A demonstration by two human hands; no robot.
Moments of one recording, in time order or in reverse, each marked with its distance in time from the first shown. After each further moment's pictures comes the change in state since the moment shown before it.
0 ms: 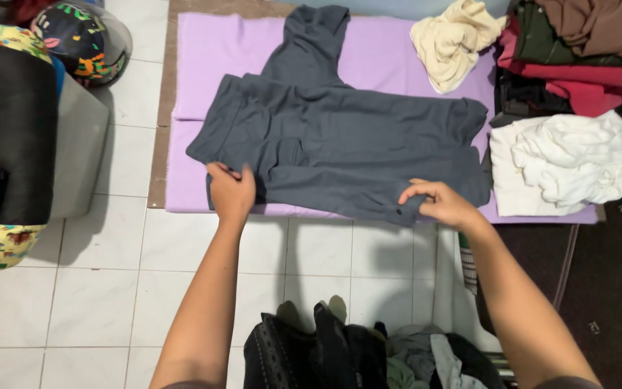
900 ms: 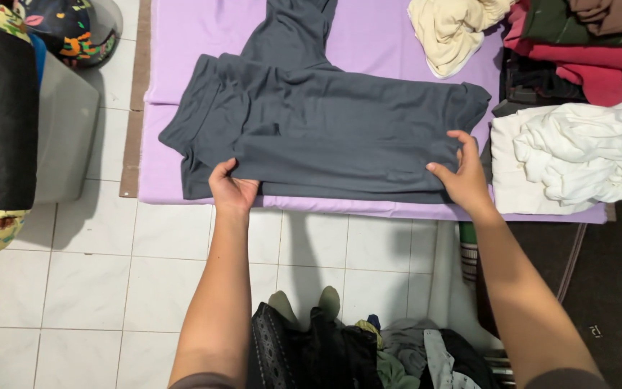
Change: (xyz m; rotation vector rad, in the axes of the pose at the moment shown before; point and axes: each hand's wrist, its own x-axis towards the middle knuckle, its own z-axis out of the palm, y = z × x) left_hand -0.004 -0.017 0.061 -1.757 -0.334 -0.584; right_hand 0.014 0.045 -0.040 -0.019 0.526 -0.316
